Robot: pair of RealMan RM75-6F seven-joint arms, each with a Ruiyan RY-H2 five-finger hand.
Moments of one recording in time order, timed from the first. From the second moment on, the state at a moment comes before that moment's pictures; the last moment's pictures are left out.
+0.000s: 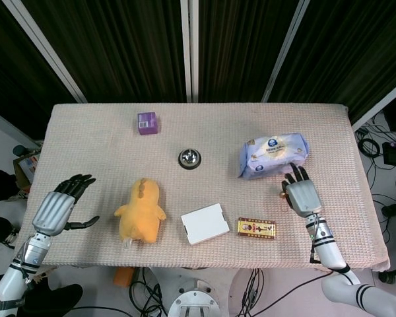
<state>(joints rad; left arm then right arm) -0.28 -1.21 0.01 -1.57 1.58 1.34 -0.01 0.43 -1.63 0.08 -1.09 -1.40 1.17 -0.31</state>
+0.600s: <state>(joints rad) -0.28 -1.22 0.01 -1.56 1.58 1.34 -0.02 0.43 -1.63 0.09 -1.09 -1.40 1.17 -0.31</state>
